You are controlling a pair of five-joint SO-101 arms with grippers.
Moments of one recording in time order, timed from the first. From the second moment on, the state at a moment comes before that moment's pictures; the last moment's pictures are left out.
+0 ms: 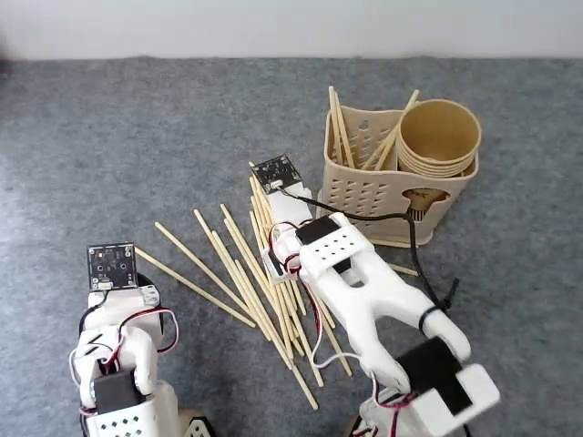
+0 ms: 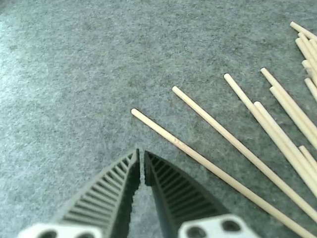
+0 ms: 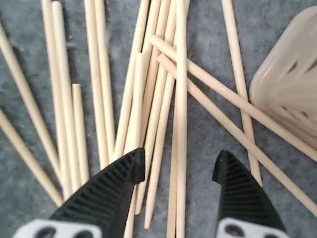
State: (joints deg) left arm -18.7 -103.5 96.6 59.1 -0.6; right arm -32.5 -1.3 32.1 50.5 -5.2
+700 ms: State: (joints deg) left arm -18.7 -103.5 96.6 59.1 -0.6; right arm -31.1 14.1 22.1 51.7 -4.5
